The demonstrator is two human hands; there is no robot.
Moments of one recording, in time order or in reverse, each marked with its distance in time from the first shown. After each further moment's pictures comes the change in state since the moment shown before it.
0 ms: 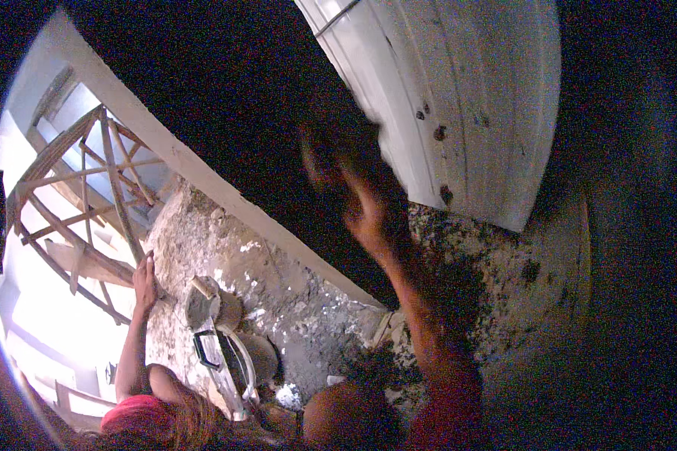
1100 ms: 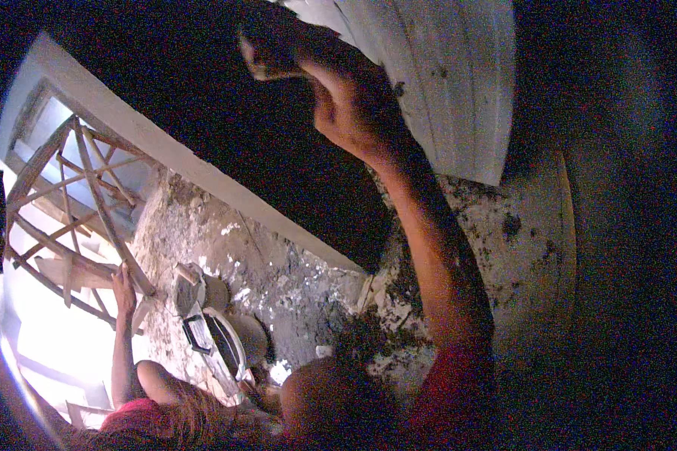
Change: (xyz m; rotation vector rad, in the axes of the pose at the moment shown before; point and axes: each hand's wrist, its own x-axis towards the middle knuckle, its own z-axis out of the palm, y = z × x) left_hand -0.023 -0.071 -0.010 0.116 0.030 0.033; right_hand 0.070 0.012 -0.036 -0.073 -0.042 -0.154
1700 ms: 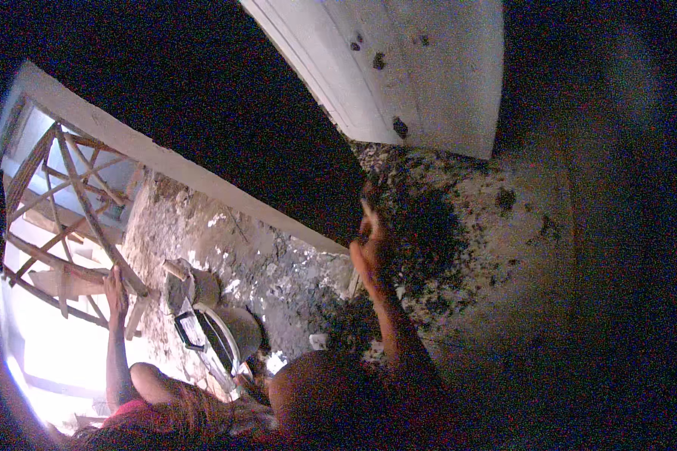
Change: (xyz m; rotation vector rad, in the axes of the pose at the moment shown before) left_hand 0.010 -0.070 0.026 0.277 0.135 0.635; right_hand -0.289 -0.076 0.022 0.044 -0.021 1.087
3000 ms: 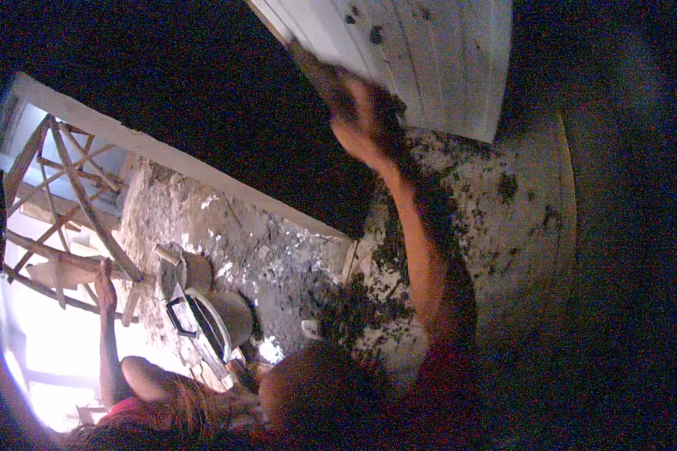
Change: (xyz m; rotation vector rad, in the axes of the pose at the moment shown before) left_hand 0.015 0.036 -0.040 -0.570 -0.236 -0.823; right_hand 0.166 -0.112 -0.024 -0.006 -0.199 -0.434
